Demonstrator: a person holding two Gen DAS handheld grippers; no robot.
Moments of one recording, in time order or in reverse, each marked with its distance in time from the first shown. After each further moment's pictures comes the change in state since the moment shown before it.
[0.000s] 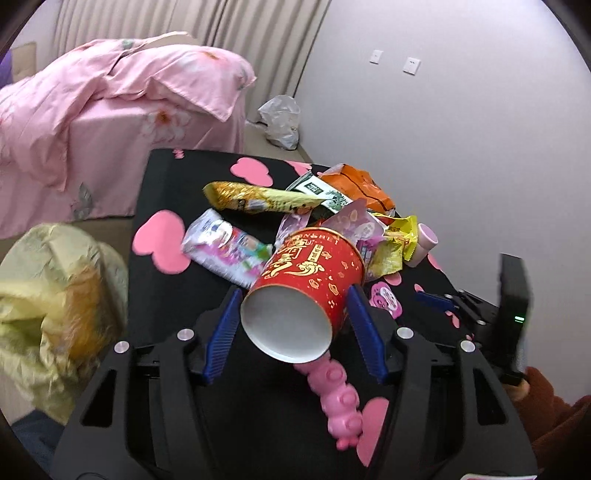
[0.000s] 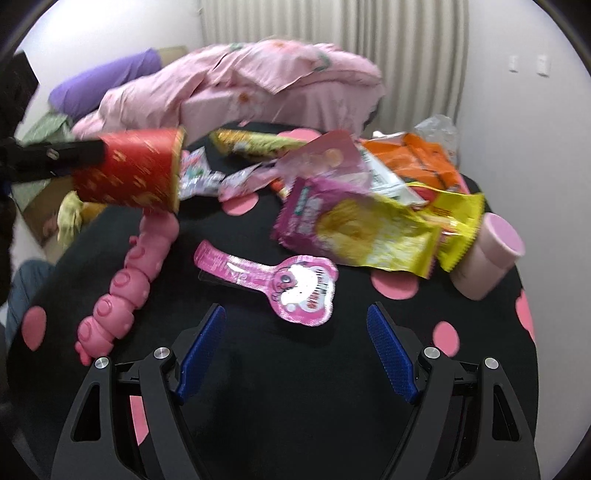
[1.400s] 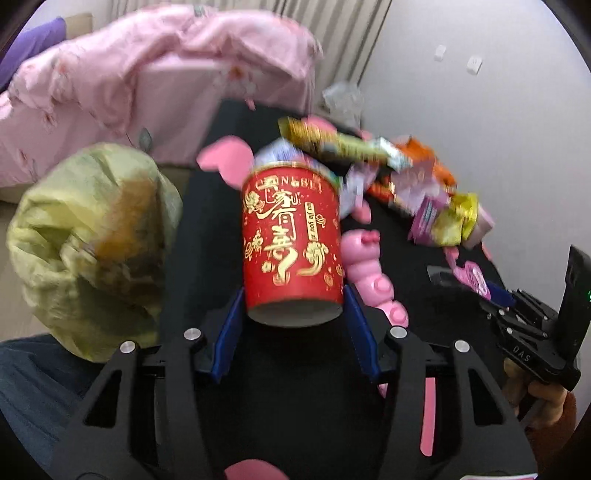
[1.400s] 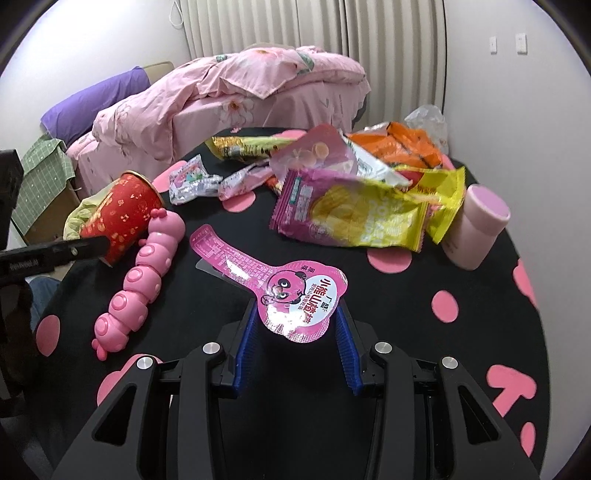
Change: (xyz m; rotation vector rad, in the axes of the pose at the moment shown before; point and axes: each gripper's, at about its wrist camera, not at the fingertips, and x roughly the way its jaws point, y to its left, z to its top) left arm 0.003 0.018 -0.060 -0.115 0.002 0.228; right arm -0.032 -0.004 -0.020 0.111 -0.067 0.000
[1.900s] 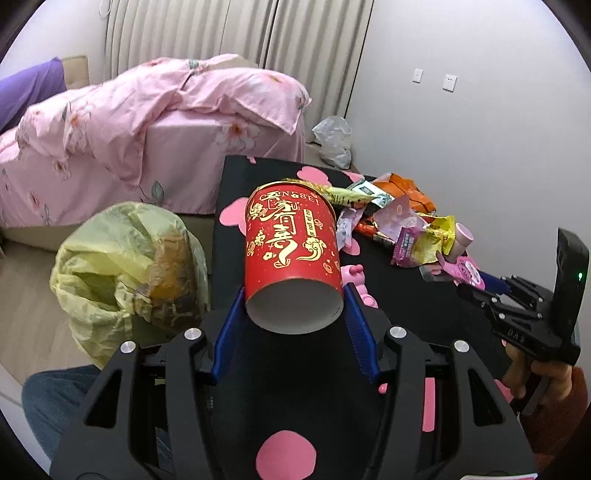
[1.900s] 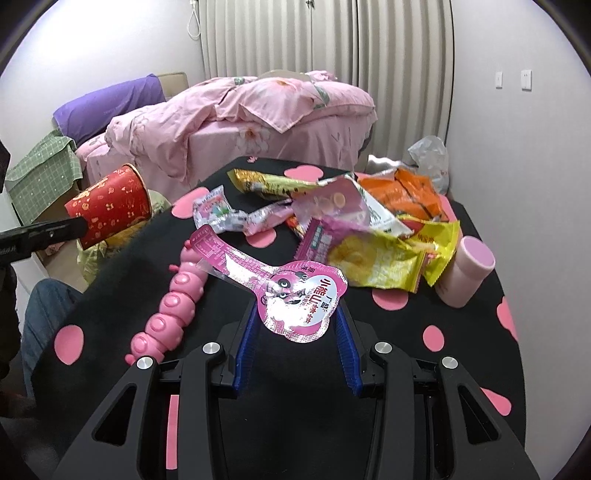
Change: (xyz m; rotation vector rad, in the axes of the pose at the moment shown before) left arm -0.065 0.003 0.005 0.087 -0.122 0.005; right arm -0.035 0.023 0.018 -0.064 -0.085 -0.008
